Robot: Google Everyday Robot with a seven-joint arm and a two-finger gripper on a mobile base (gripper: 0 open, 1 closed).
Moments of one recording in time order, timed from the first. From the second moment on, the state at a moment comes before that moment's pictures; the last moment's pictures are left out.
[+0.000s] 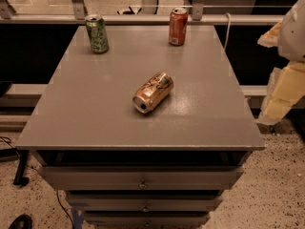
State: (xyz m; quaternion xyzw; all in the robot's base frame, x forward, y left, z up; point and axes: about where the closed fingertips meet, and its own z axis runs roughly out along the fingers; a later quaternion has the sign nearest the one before) arm 0.438 -0.216 0.978 -0.60 0.78 -0.04 0.16
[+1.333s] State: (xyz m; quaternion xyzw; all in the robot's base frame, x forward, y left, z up) arm 0.525 -0.128 0.947 -0.73 0.63 0.05 0.25
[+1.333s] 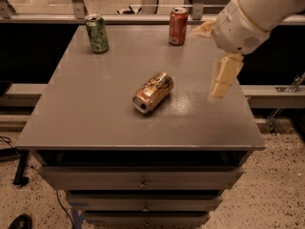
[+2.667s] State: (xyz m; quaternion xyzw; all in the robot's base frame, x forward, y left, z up) arm 0.591 -0.015 0.854 -0.89 0.35 0.10 0.26
